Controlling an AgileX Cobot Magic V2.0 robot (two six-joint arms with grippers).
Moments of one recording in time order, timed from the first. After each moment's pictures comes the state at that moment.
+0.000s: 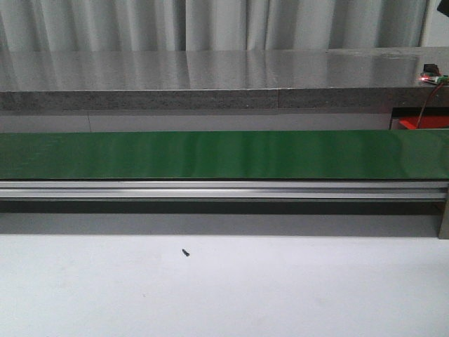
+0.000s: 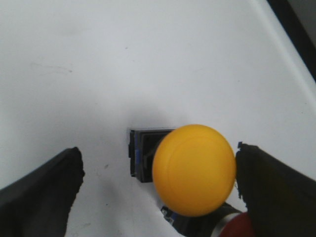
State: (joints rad) left arm 0.42 2.27 -1.87 -0.12 0.74 -0.50; right arm 0.21 1.23 -0.97 0.14 0.94 0.00
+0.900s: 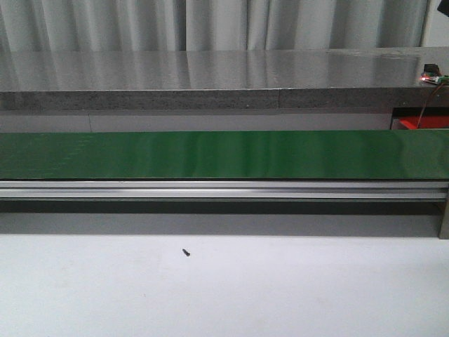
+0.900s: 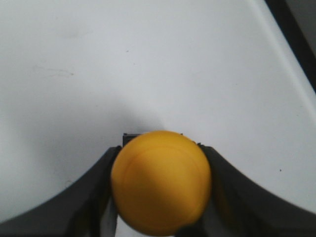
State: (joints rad) left arm 0.42 2.25 -1.87 -0.12 0.74 -0.50; right arm 0.21 1.23 -0.97 0.14 0.95 0.00
